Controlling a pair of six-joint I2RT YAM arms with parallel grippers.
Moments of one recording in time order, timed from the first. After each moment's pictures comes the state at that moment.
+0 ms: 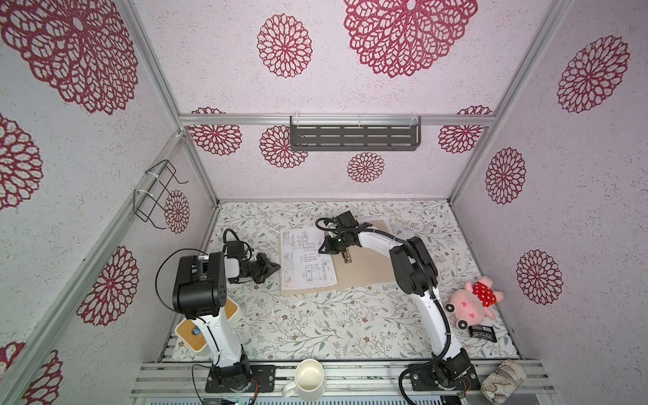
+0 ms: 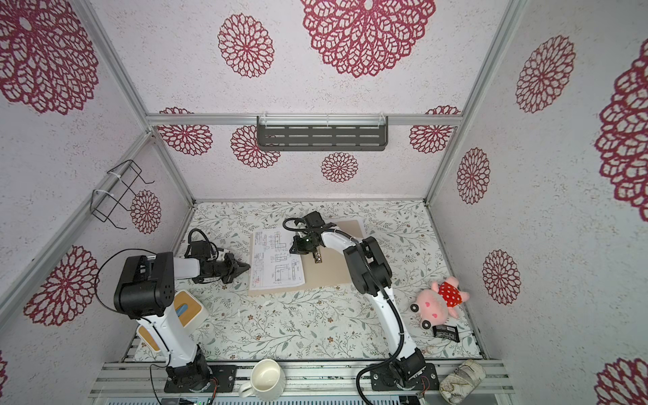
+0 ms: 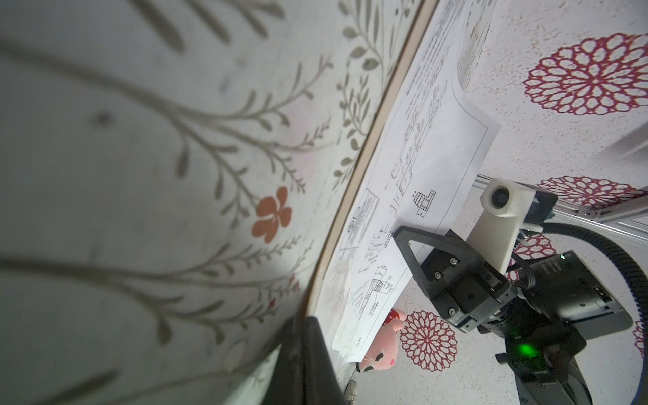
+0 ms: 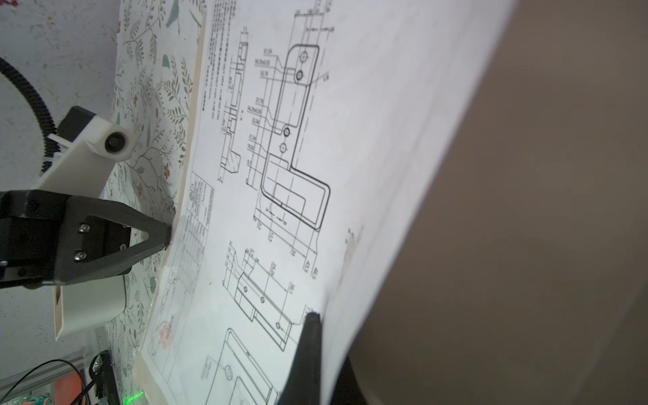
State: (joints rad) left arm 0.15 1.92 0.86 -0.01 0.81 -0.77; right arm 0.58 2.42 1.89 -0.44 -0.58 0.36
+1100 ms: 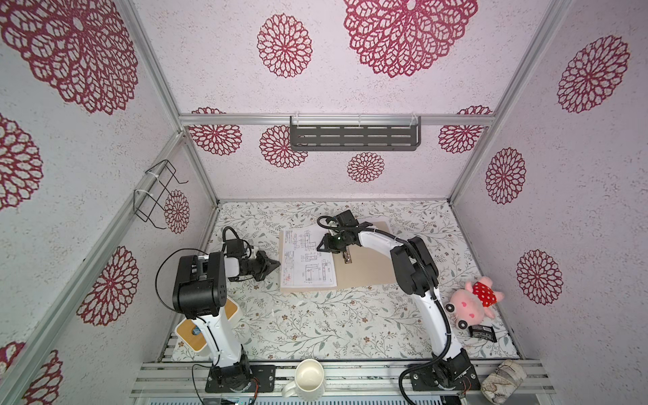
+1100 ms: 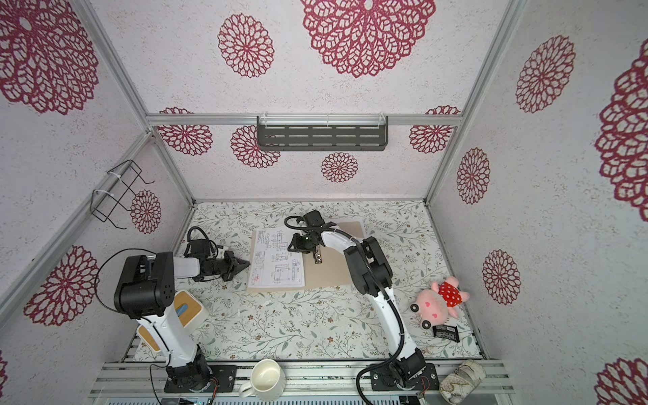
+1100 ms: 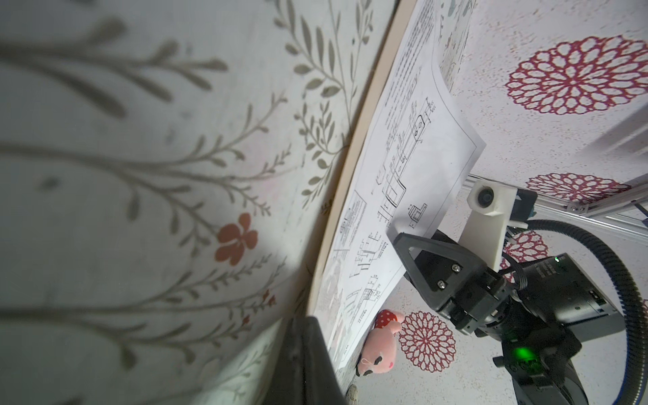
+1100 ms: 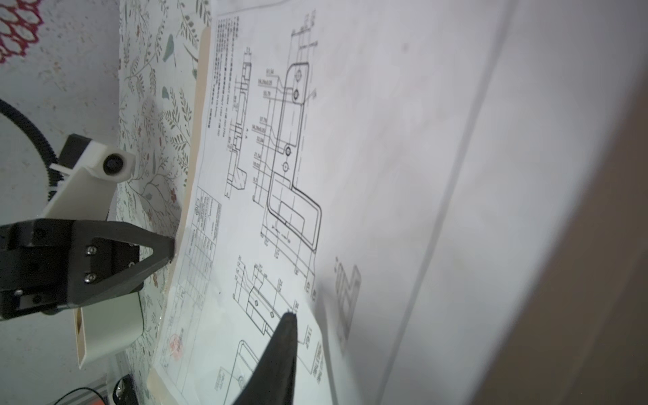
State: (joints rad) left arm 0.15 1.92 0.87 0.02 0.82 -0.78; right arm 0.57 2.41 1.89 -0.42 -0.53 0.49
